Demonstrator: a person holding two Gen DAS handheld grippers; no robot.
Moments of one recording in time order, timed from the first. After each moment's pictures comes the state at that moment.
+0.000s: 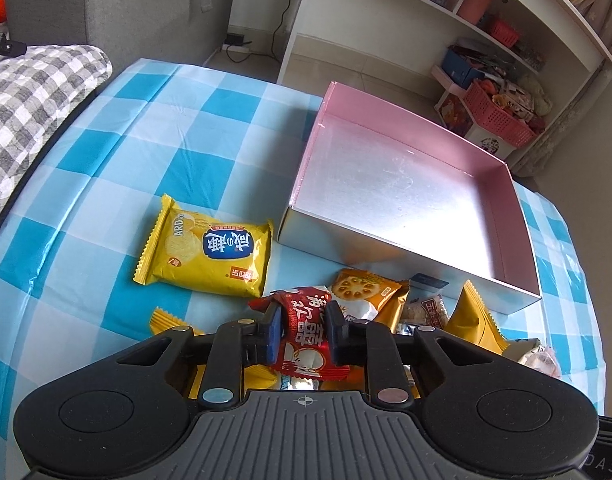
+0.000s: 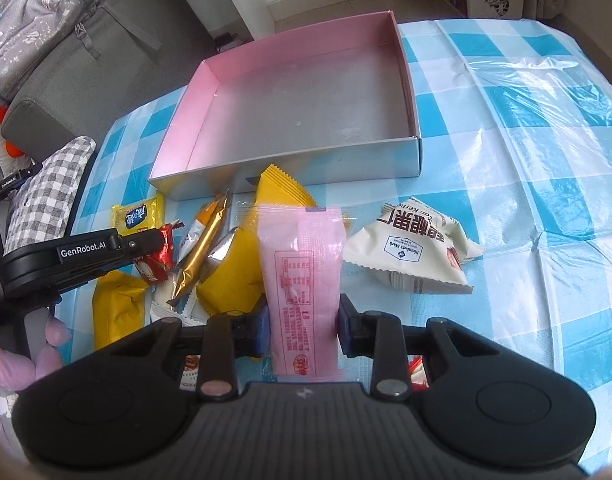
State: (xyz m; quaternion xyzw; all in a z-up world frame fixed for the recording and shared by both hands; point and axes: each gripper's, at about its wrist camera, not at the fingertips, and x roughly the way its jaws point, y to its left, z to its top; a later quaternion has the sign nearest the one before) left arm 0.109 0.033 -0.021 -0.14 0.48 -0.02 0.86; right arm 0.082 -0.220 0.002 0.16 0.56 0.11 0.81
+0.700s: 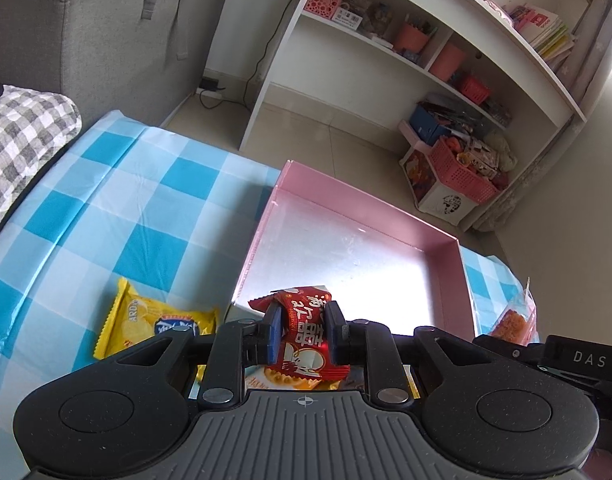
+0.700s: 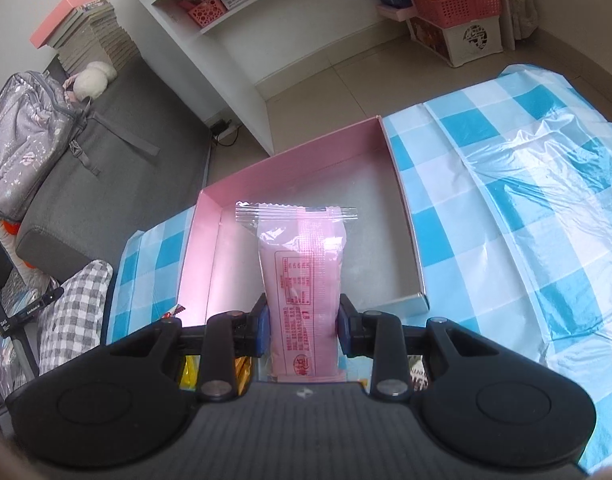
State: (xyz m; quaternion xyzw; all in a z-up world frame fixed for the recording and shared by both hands) left arm 0.141 0.030 0.012 -0.19 0.41 -0.05 0.89; right arm 0.151 -0.240 0.021 0.24 0.48 0.08 0.84
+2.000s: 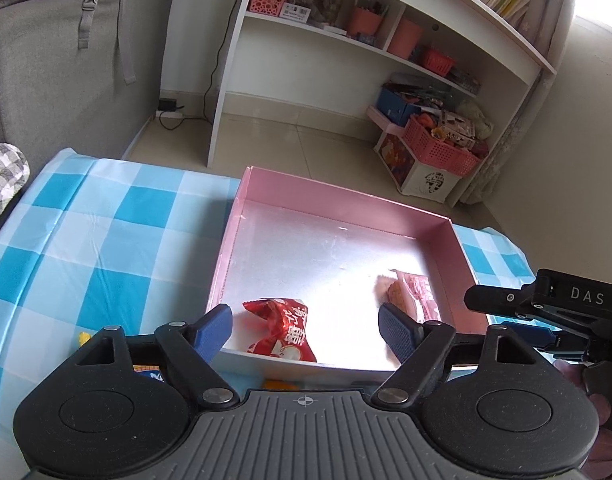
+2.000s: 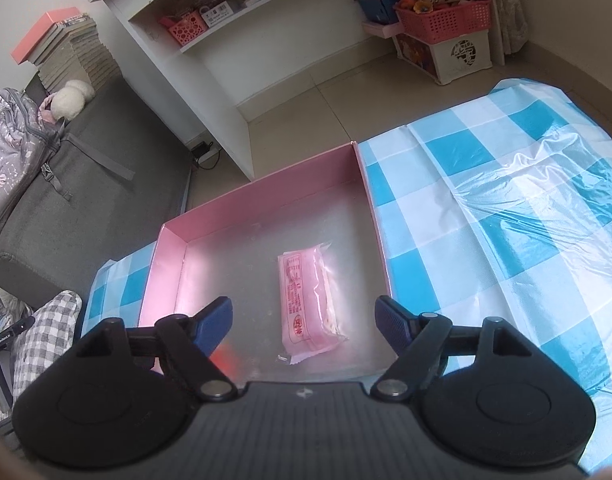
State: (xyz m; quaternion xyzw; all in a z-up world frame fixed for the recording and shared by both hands) left arm 0.156 0.011 0.002 -0.12 0.40 -0.10 0.90; right arm 0.167 -0.253 0.006 0.24 0.46 0.06 0.85
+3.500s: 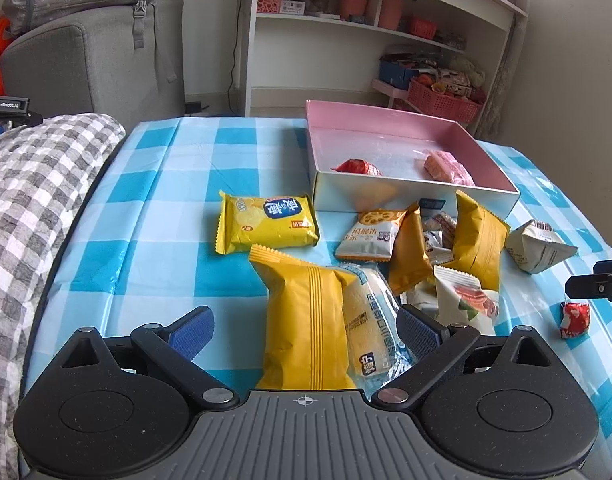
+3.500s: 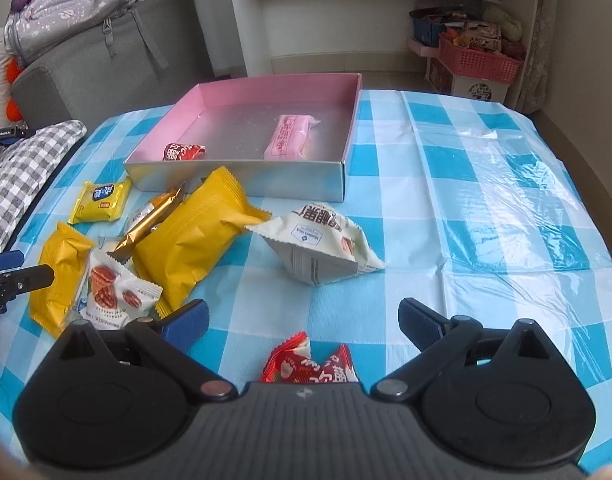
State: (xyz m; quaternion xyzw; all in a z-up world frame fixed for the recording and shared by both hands) left arm 0.011 0.074 -0.027 -0.02 0.39 -0.10 0.91; right arm 0.031 -0.244 -0.009 0.03 0.47 0.10 0.88
